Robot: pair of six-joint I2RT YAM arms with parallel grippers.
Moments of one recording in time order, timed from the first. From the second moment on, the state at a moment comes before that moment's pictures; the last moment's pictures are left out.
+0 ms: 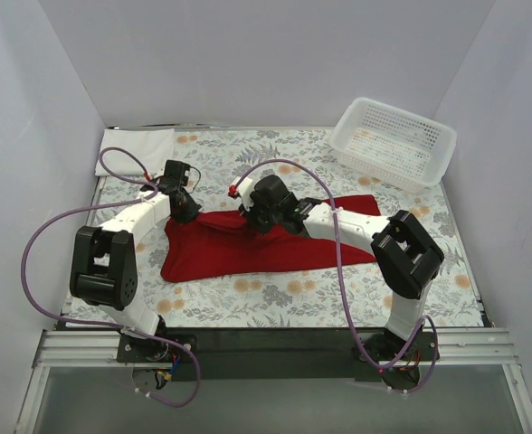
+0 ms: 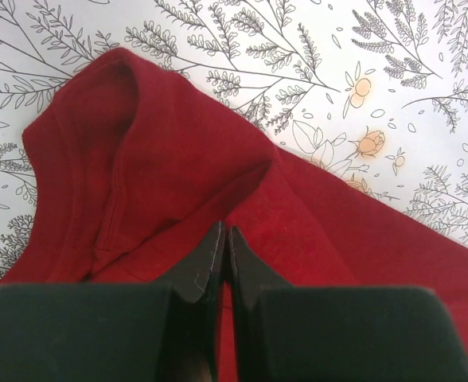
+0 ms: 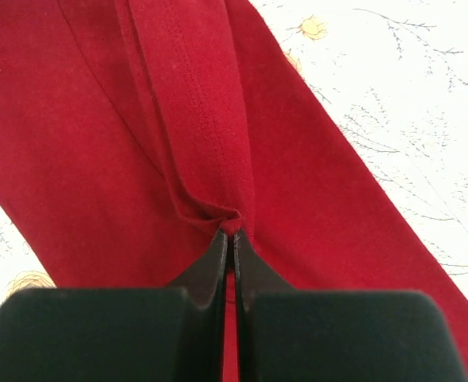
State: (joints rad) left arm -0.19 1.63 1.07 -0.52 -0.17 -0.82; right arm 0.87 1.83 1.26 -0.12 -0.15 -0.14
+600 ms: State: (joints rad) left arm -0.20 1.59 0.96 -0.50 -0.17 -0.82; right arm 0.90 1.87 1.22 -0.14 -0.20 -0.13
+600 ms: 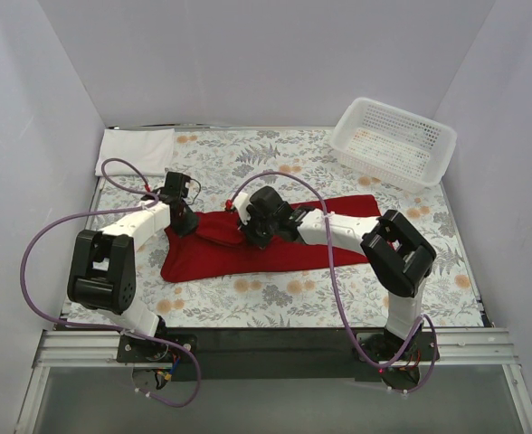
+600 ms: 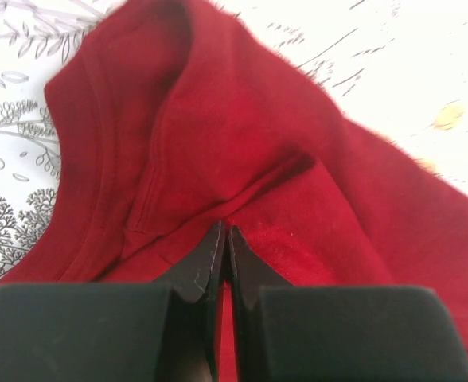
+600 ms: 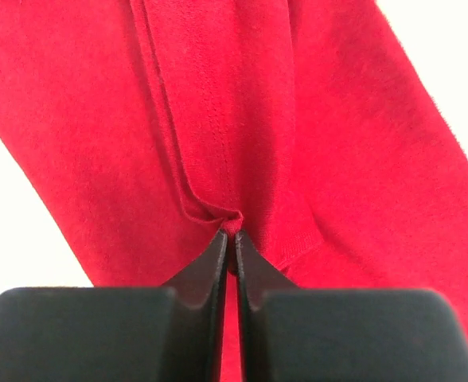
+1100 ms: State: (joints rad) left arm -0.21 1.43 0.94 -0.51 -0.21 -0.79; right arm 0.86 1.77 1.16 -0.19 -0.23 -0.11
